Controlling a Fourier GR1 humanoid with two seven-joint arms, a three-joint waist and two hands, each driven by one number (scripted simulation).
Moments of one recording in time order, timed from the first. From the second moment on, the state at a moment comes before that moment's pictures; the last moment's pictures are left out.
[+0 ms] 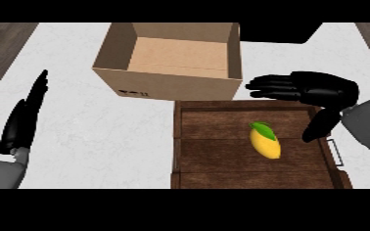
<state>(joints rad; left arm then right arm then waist) -0.13 0.57 -0.14 -1.34 0.04 0.31 0.07 -0.64 -0.79 0.59 -1.22 0.29 0.40 -0.83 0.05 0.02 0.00</state>
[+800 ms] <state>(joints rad) -0.11 0.55 -0.08 -1.28 0.01 0.28 0.03 -0.81 -0.63 0.81 -1.01 0.63 0.33 -0.86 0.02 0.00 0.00</state>
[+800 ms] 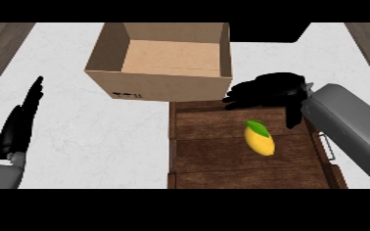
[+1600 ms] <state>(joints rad) -0.09 0.52 -0.03 -1.31 -0.03 0.25 0.05 -0.76 -0.62 0.80 -1.05 0.67 0.33 -0.90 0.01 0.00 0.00</state>
